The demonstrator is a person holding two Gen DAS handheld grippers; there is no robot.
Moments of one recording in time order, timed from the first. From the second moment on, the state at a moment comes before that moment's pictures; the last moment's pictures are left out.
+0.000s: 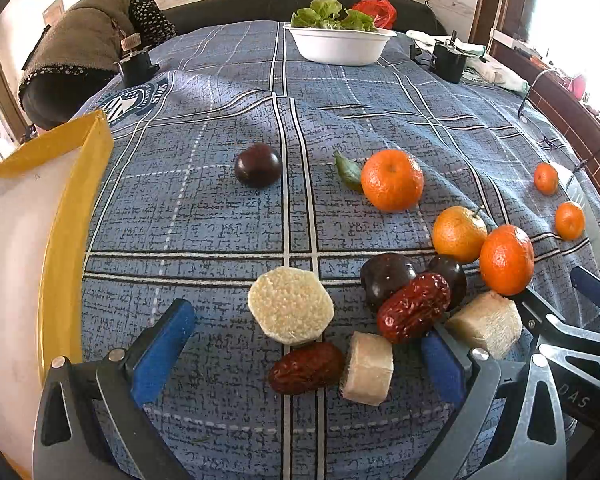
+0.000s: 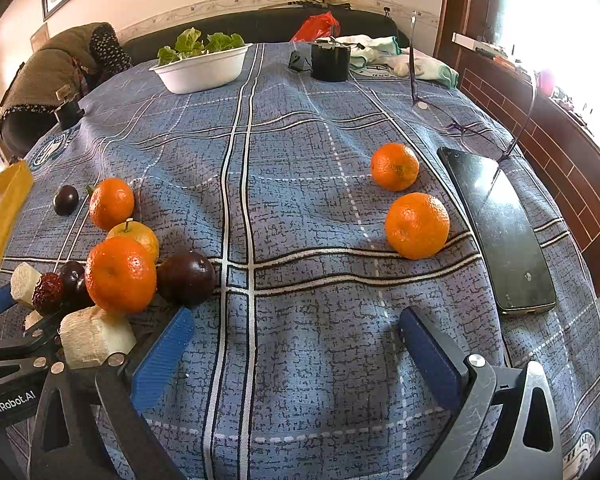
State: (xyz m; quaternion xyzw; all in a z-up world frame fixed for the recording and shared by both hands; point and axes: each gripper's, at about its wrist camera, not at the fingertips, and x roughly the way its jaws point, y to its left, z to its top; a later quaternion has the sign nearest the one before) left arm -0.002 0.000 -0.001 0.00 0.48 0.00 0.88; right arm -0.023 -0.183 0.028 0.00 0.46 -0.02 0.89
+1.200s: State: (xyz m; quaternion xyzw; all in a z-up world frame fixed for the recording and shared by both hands) left arm -0.002 0.001 0.000 0.00 0.48 0.00 0.88; right arm -0.025 -0.182 0.027 0.00 0.46 -0.02 0.89
